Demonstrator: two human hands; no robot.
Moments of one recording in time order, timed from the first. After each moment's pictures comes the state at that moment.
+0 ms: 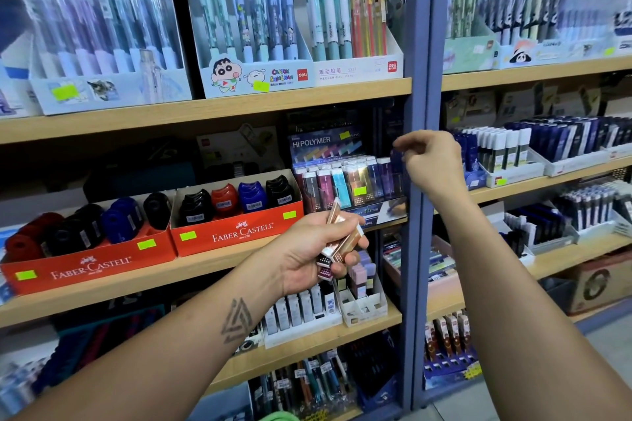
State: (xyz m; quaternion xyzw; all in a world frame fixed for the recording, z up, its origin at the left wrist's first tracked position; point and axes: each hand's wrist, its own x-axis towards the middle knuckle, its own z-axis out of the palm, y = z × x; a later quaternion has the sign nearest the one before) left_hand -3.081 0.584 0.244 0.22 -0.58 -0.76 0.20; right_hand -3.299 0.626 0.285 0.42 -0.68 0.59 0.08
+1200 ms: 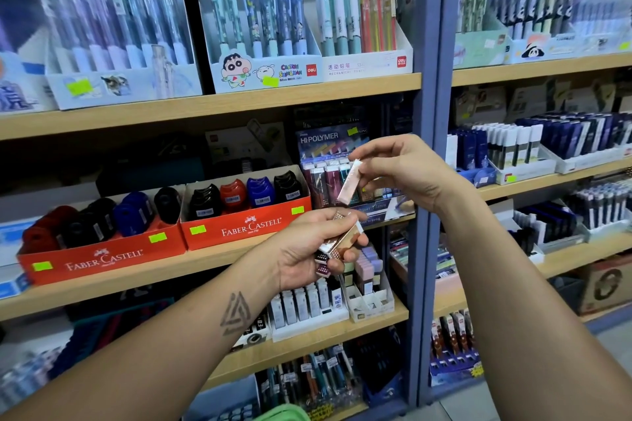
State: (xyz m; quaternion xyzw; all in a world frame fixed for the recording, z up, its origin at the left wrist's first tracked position) left_hand -3.069 0.582 0.245 0.21 -0.59 -0.76 0.19; right_hand -3.266 0.627 0.290 0.56 -0.51 0.60 -0.26
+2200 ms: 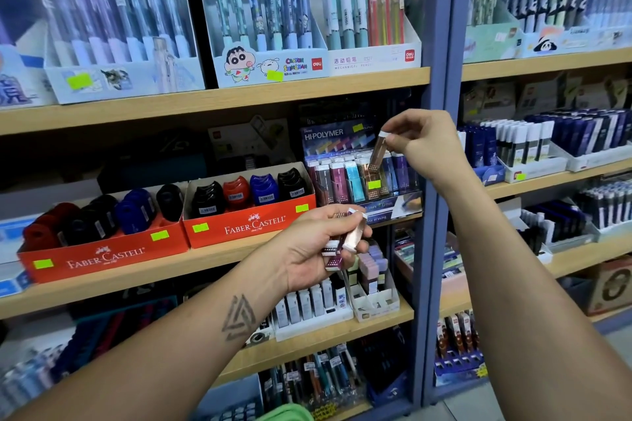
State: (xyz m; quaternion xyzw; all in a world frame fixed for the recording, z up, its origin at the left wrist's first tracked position) left_hand -3.071 0.585 0.246 0.23 -0.53 -0.79 0.22; right_hand -3.285 0.611 0.298 0.51 -0.61 0.60 0.03
